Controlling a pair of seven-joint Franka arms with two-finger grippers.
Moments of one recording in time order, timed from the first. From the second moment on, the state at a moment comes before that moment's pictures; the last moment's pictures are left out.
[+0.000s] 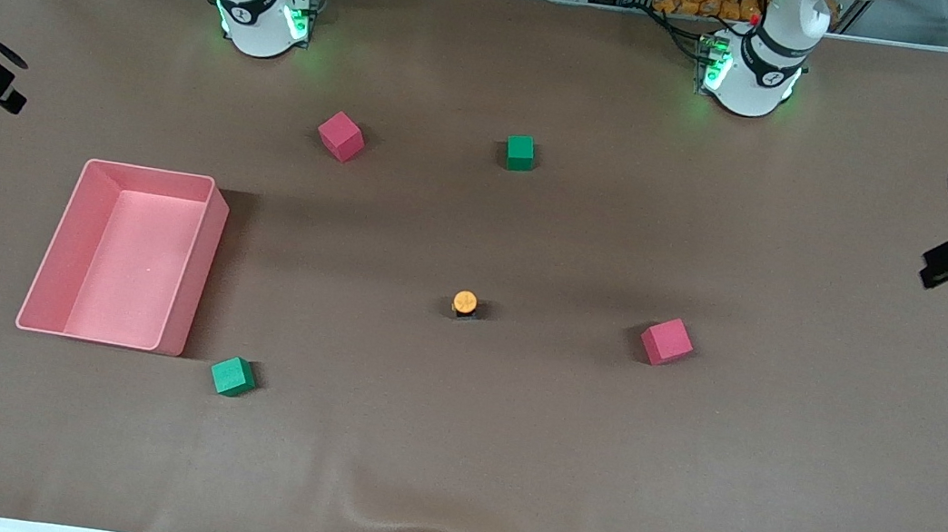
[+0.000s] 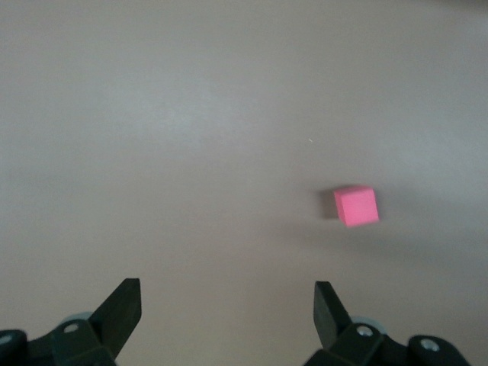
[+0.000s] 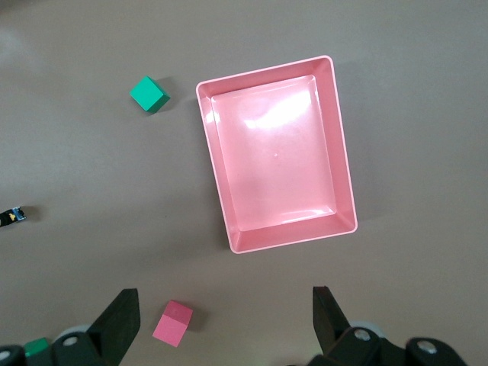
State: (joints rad) left arm 0.04 0.08 -0.07 -1.43 0.06 1.55 -0.15; right arm 0.02 0.00 -0.08 -1.46 0.04 1.44 0.17
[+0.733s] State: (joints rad) left arm -0.03 -0.09 0.04 -1.62 0.04 1.53 -0.06; right arm 0.02 0.00 -0.08 -1.46 0.04 1.44 0.17
